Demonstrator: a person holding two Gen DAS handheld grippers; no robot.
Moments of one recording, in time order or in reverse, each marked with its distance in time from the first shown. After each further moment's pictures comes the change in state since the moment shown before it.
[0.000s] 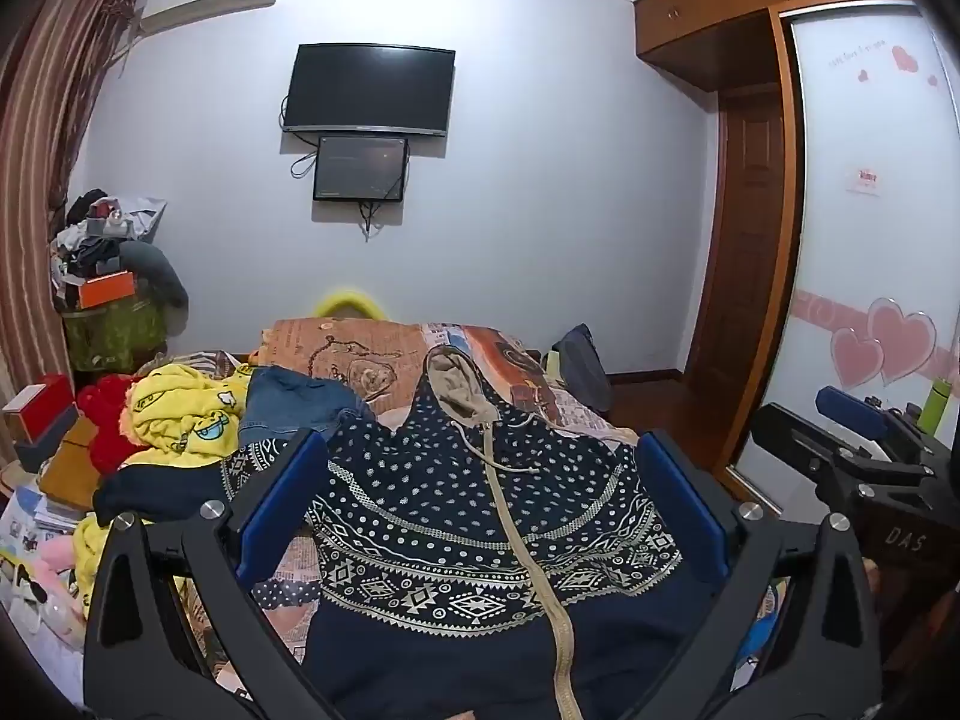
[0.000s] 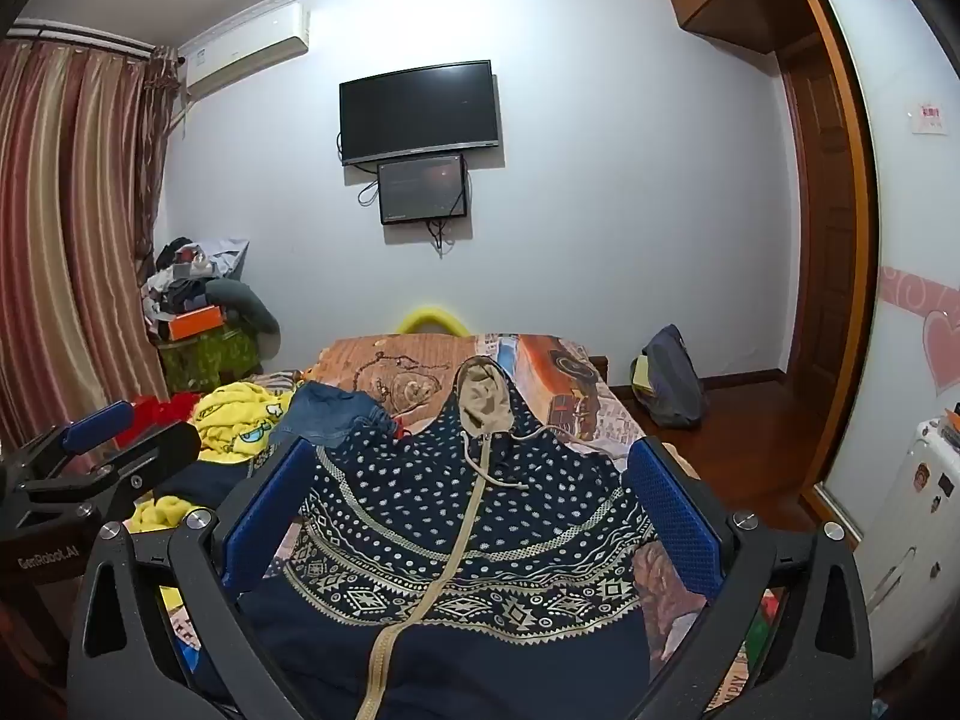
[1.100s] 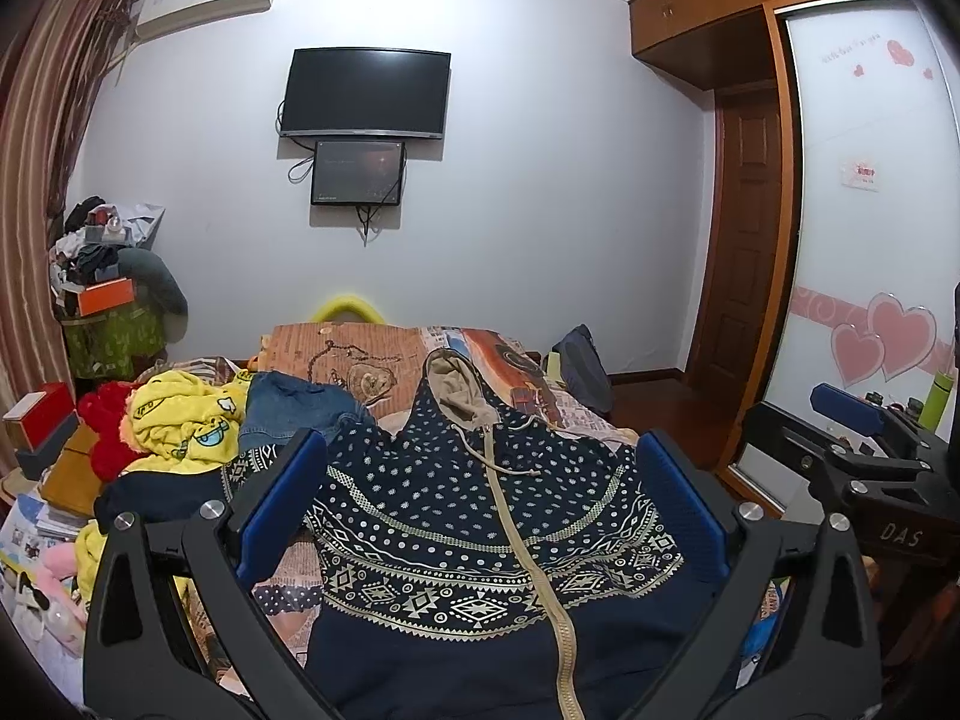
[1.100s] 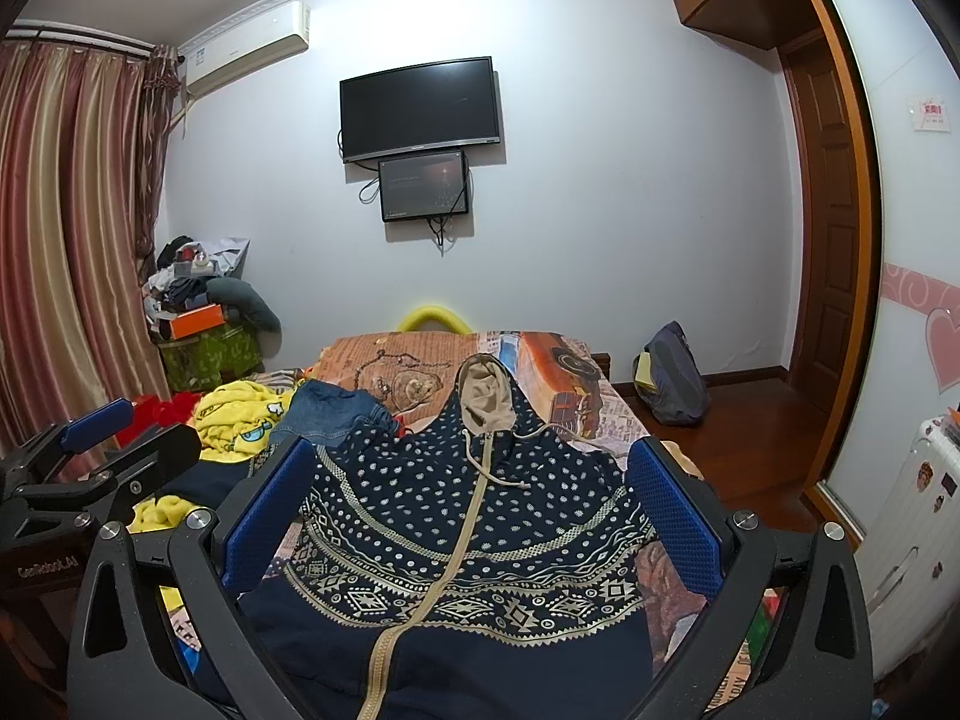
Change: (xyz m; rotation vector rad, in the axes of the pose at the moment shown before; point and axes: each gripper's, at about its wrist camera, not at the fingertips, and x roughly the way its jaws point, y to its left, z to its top) left arm 0.001 0.001 -0.001 0.018 -0.010 0.000; right arm 0.001 -0.001 0.000 0.002 0.006 0.002
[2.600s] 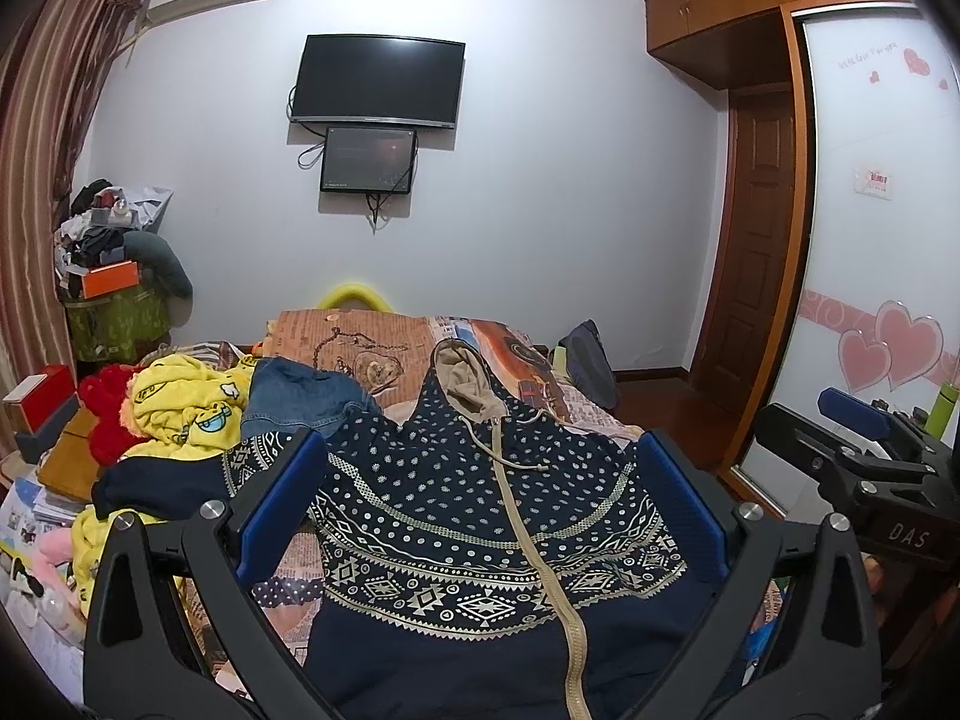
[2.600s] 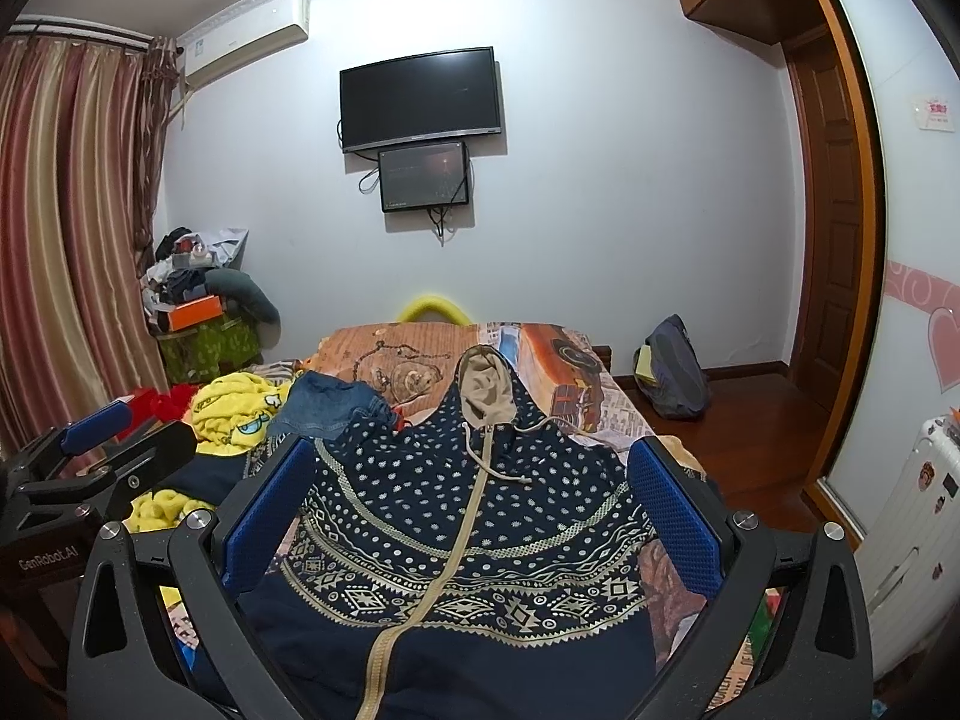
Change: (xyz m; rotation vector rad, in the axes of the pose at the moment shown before) left arm 0.009 0.010 -0.001 -0.024 0.020 0.010; right arm 0.008 0.004 0.000 -0.003 0.023 -0.003
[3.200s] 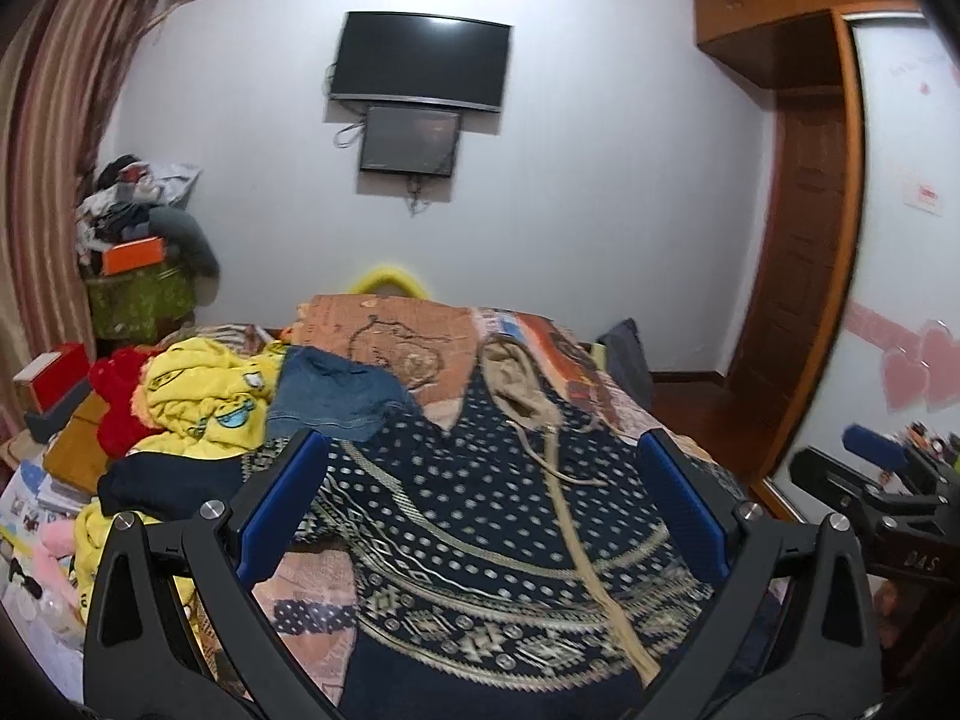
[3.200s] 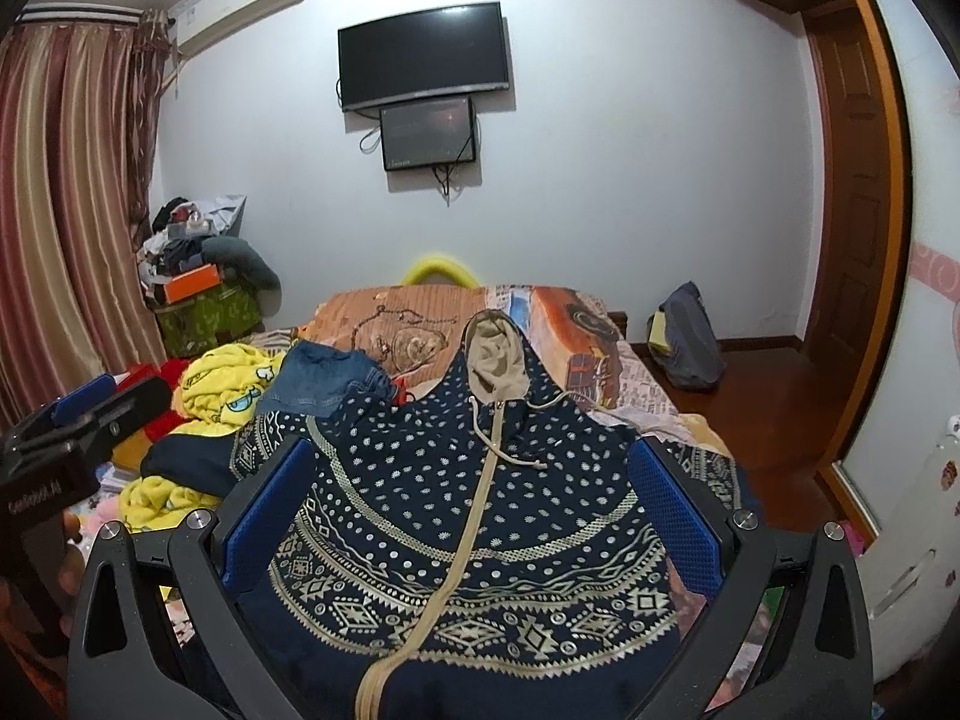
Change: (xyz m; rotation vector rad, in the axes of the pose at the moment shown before) left arm 0.067 0.053 0.010 -0.064 0.028 0.094; right arm 0.063 -0.001 0.006 -0.001 0.109 0.029
